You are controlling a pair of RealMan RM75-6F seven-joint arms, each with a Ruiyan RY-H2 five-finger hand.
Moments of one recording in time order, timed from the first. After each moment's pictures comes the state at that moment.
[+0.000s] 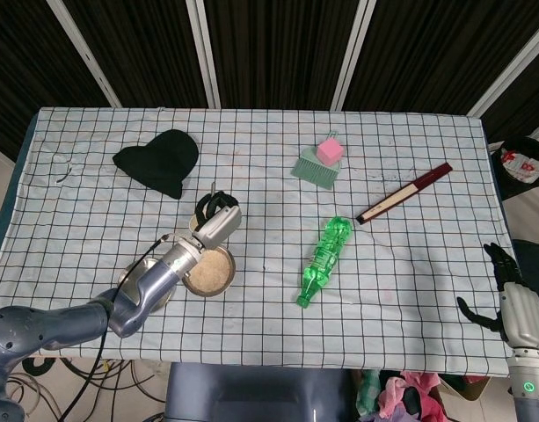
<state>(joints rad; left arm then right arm) -1.13 -1.66 0.05 -1.16 1.21 1.07 1.68 0.07 -1.11 0.14 -1.73 -1.32 1.40 0.18</state>
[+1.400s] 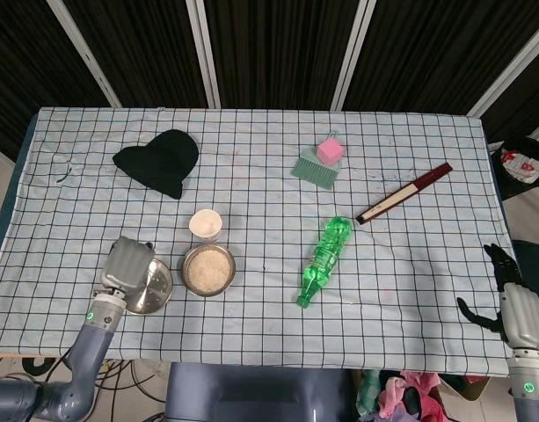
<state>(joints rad) -0.69 -1.45 0.06 -1.74 0.93 1.37 1.30 0.07 -1.11 0.14 -1.73 -1.31 1.39 0.18</state>
